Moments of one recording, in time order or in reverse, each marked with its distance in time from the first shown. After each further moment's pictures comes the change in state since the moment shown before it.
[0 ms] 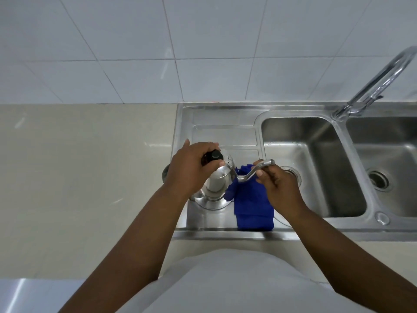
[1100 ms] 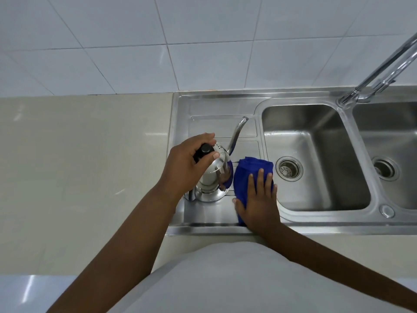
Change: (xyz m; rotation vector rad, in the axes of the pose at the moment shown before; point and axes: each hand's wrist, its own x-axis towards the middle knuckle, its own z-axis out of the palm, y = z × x) left_hand 0.008 -0.019 0.015 -0.214 0.010 0.092; right_hand -0.024 0.083 0.075 -0.820 -0.153 0.032
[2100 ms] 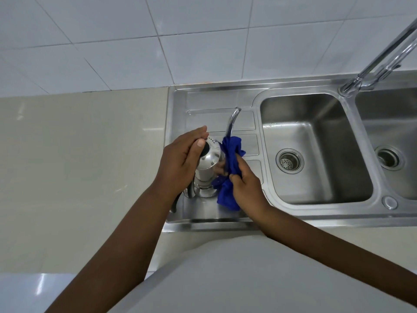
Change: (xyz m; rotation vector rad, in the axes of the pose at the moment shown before) left_hand -0.004 0.002 0.004 -0.010 0.043 0.022; right_hand 0.007 -0.055 -0.082 1.088 -0.116 0.164
